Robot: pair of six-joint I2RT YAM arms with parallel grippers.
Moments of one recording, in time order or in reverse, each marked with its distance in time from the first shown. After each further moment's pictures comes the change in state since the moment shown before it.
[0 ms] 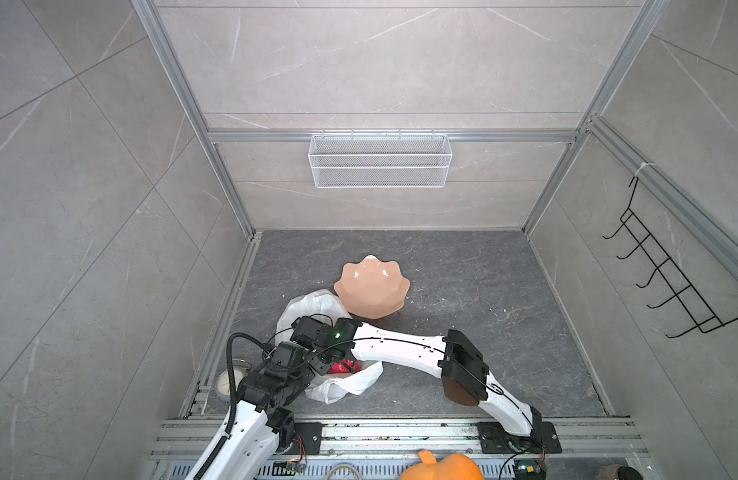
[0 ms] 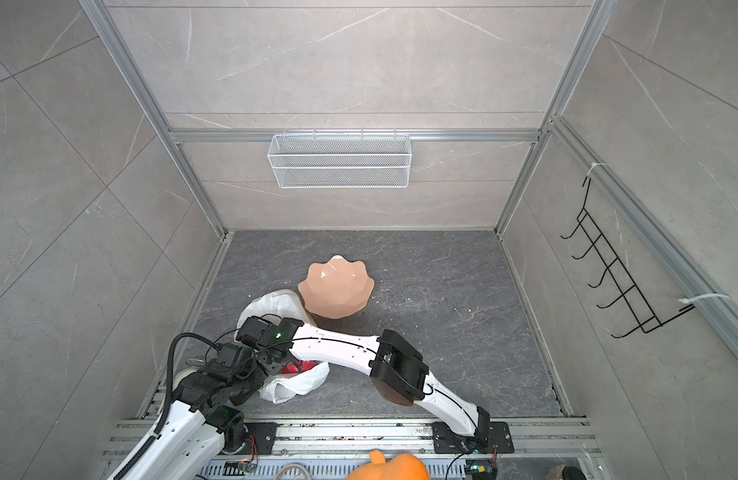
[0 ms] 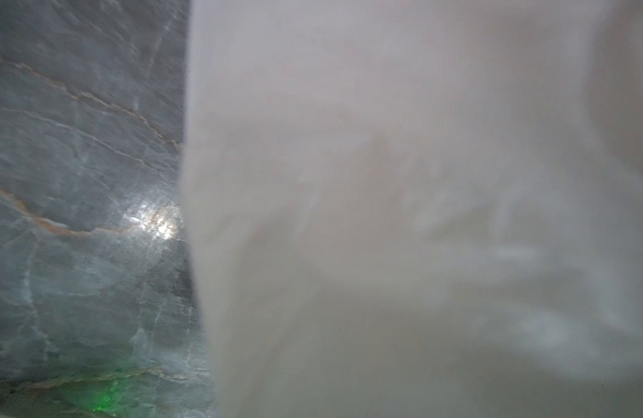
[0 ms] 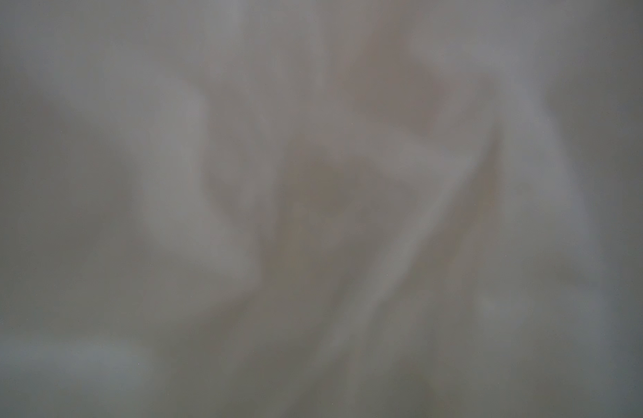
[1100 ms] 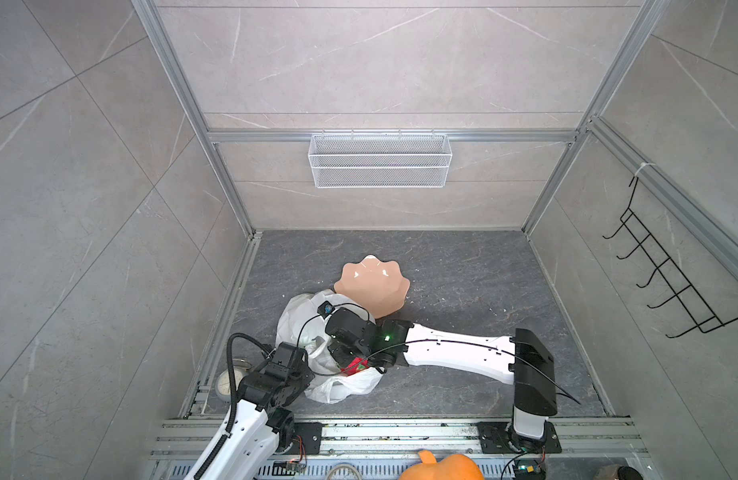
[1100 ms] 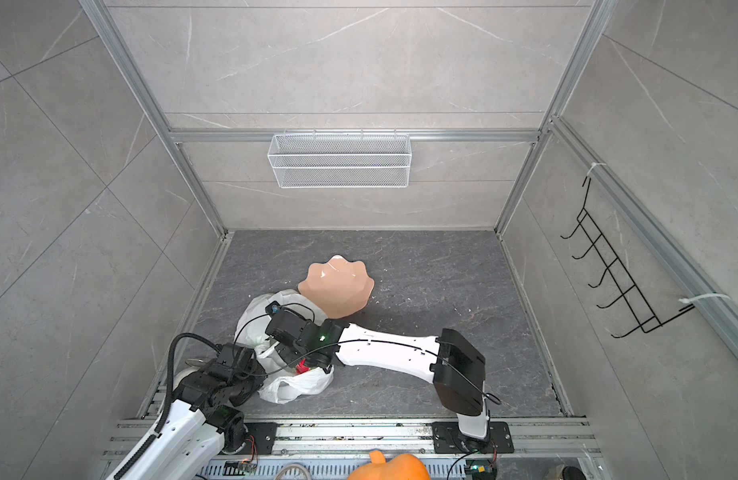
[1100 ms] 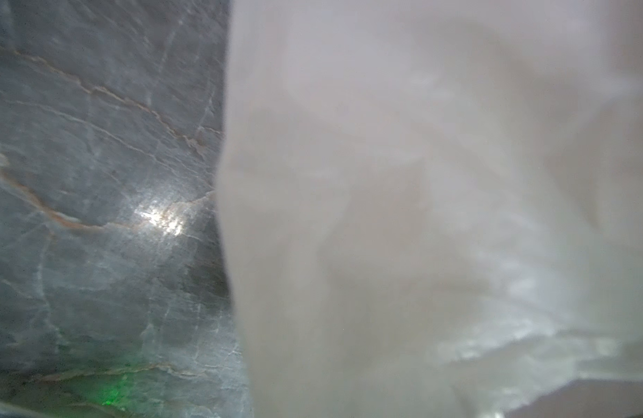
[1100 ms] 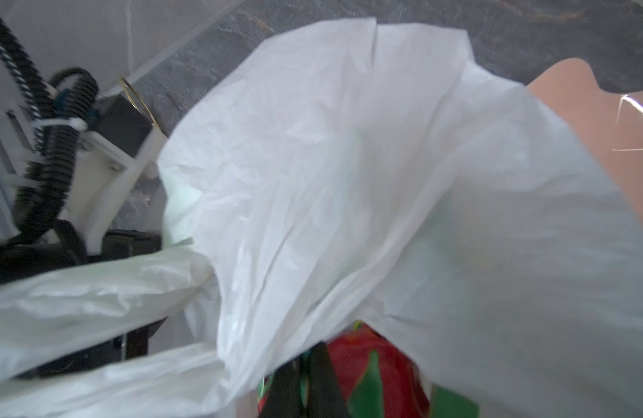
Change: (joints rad) left arm -0.004 0.012 0.000 -0.011 -0.008 0.000; right arm -0.015 -0.506 -0.578 0.405 0.064 0.022
